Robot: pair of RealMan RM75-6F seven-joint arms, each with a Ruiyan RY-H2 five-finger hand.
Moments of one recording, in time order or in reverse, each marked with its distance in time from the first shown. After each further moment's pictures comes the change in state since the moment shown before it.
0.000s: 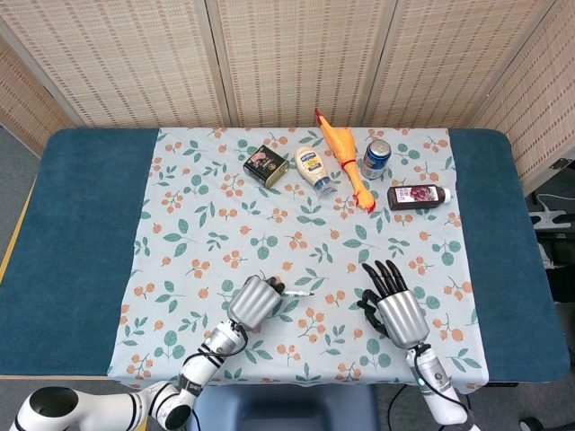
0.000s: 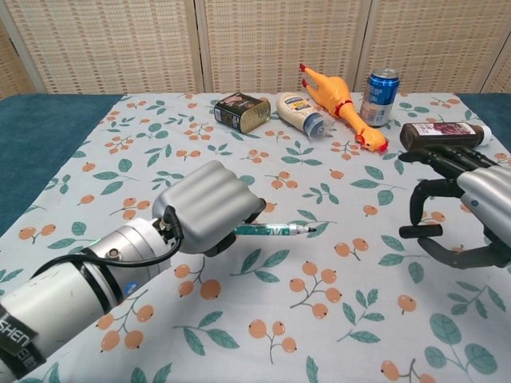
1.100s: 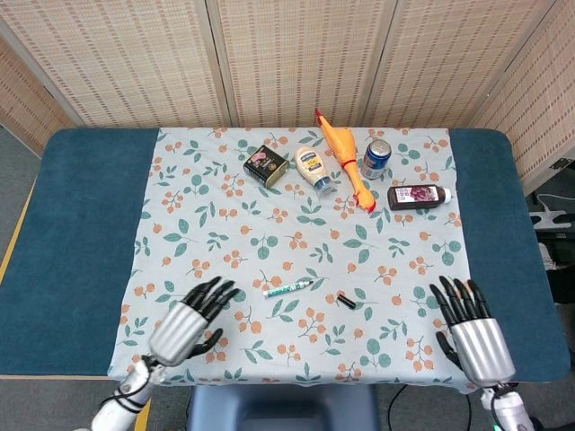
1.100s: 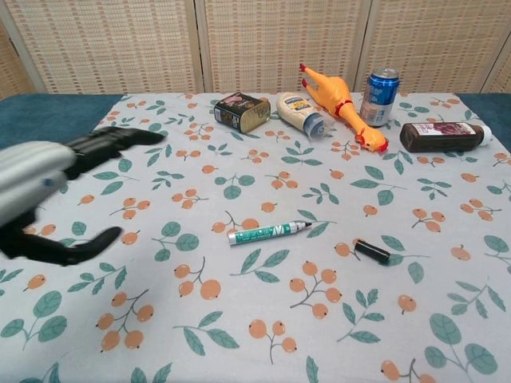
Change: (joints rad) left arm 0.300 0.443 0.276 -0.359 0.281 0.454 -0.777; right arm -0.220 0.483 -0.137 -0.497 0.004 0.172 -0.226
